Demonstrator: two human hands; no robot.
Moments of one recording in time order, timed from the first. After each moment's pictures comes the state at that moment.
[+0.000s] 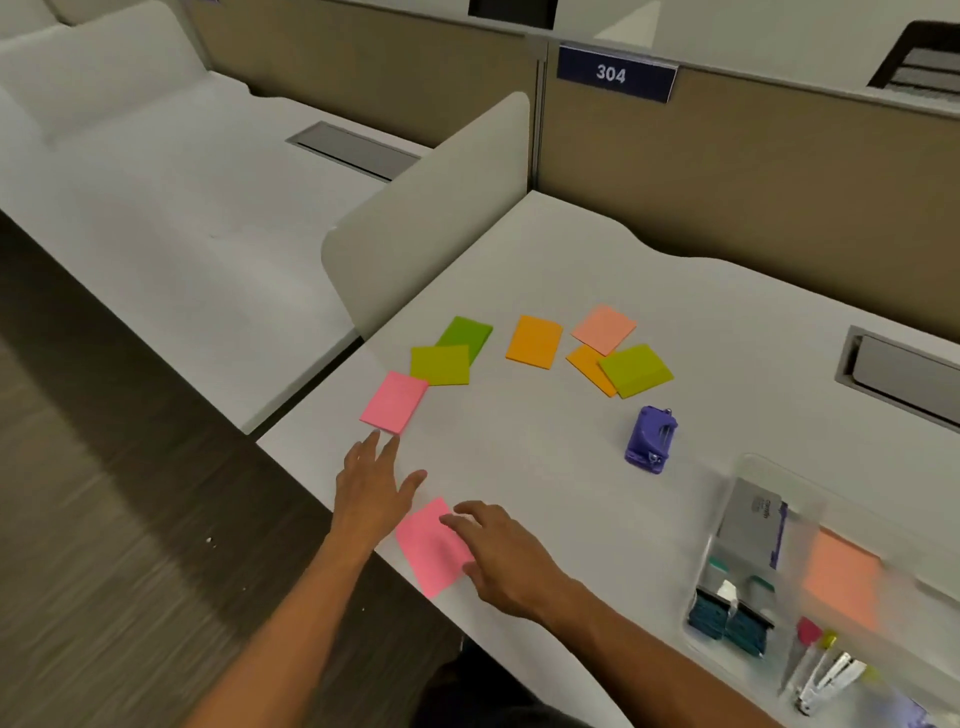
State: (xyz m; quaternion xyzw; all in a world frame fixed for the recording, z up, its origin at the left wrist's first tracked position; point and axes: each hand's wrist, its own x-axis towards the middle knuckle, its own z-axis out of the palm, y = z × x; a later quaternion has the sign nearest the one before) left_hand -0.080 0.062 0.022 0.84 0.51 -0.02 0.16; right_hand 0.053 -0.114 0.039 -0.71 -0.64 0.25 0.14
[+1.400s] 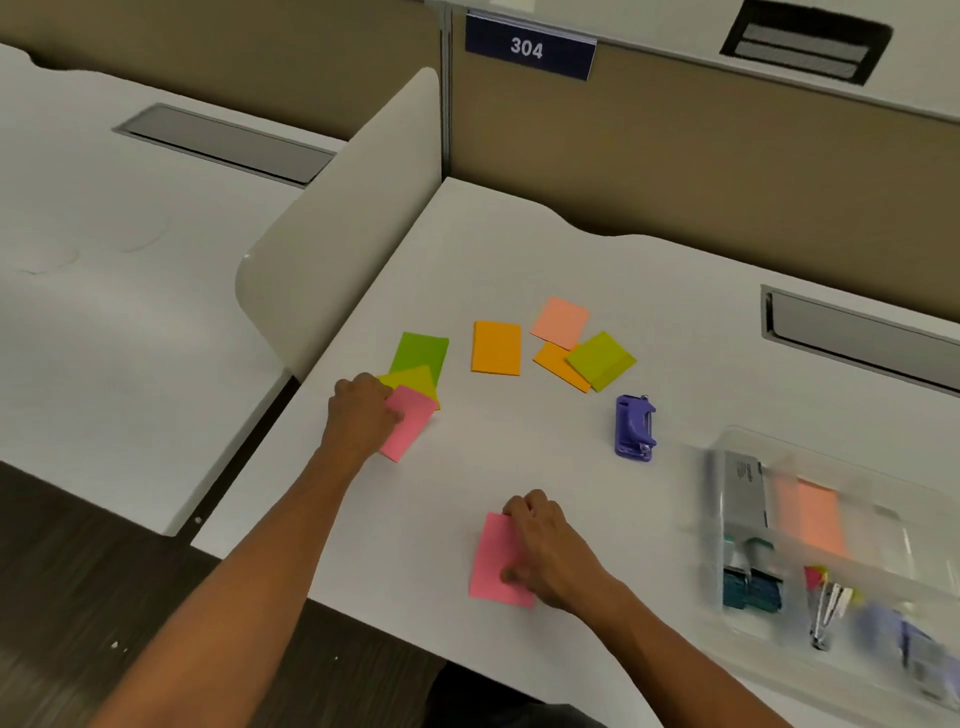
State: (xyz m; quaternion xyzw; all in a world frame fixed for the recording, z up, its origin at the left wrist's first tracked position) left_hand 0.027 0.219 0.033 0.90 0.37 -0.03 0.21; right_hand 0.076 -0.082 0.035 -0.86 -0.41 0.29 0.09
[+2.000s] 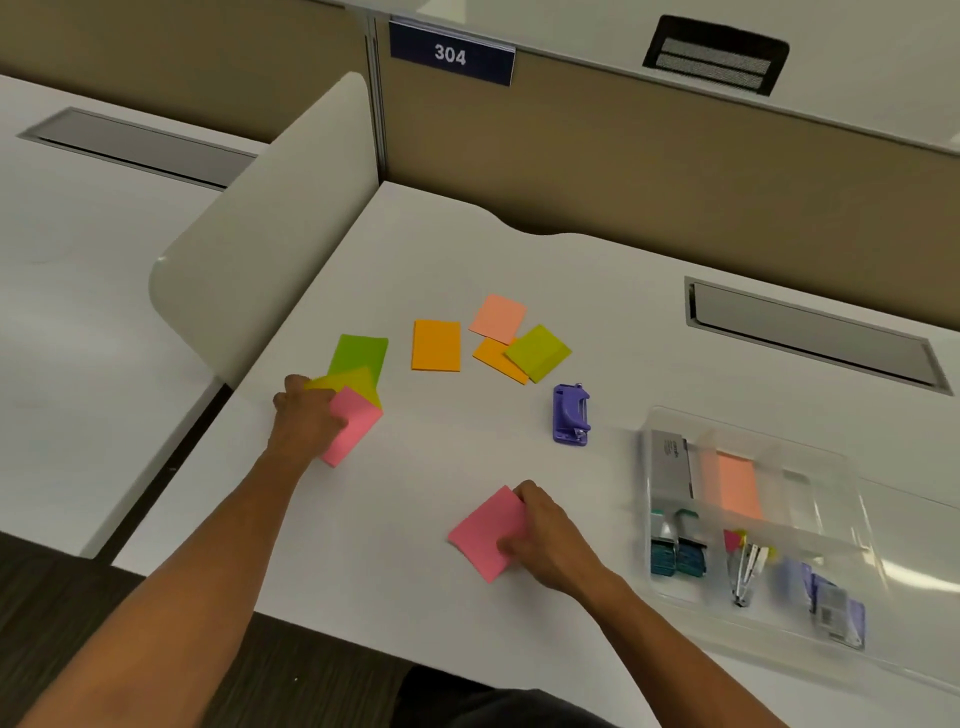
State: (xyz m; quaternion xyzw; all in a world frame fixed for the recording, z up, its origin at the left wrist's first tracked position) left_hand 0.040 0.216 0.016 0.89 0.40 -0.08 0.20; right_hand 0.105 -0.140 0.037 -0.87 -0.24 0.34 0.25
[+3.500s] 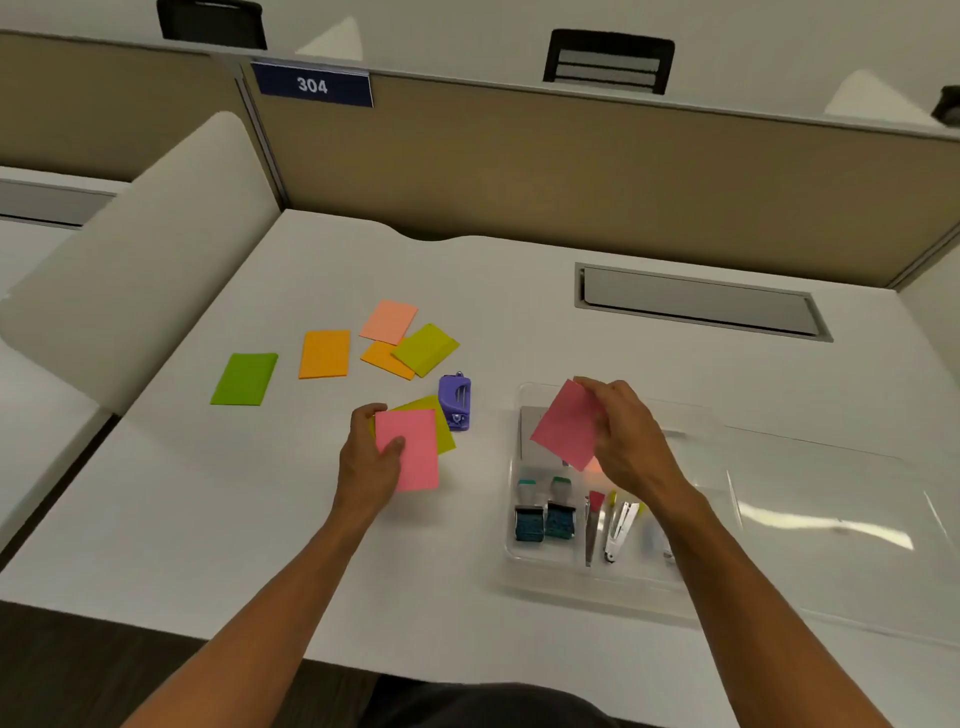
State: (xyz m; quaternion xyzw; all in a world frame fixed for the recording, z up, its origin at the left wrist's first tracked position) left_hand 0.096 -0.058 0.063 0.79 0.35 0.14 0.49; right_hand 0.255 -0.331 0.101 -0.92 -0.26 0.06 0.29
